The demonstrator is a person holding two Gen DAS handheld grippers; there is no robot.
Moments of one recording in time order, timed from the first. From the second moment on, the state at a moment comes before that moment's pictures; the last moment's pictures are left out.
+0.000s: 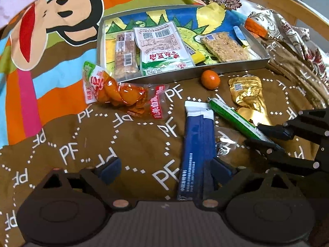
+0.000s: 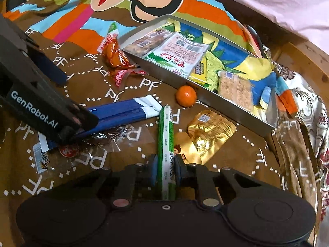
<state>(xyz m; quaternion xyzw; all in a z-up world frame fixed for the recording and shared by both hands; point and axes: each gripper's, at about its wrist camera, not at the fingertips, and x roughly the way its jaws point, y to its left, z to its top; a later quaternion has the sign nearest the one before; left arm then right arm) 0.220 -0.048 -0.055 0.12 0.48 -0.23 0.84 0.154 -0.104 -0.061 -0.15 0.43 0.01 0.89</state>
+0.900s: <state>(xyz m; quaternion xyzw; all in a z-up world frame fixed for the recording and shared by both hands) 0.218 -0.063 -0.064 0.10 0.49 -0.31 0.81 0.158 -0.107 -0.064 -0.13 0.45 0.02 0.88</state>
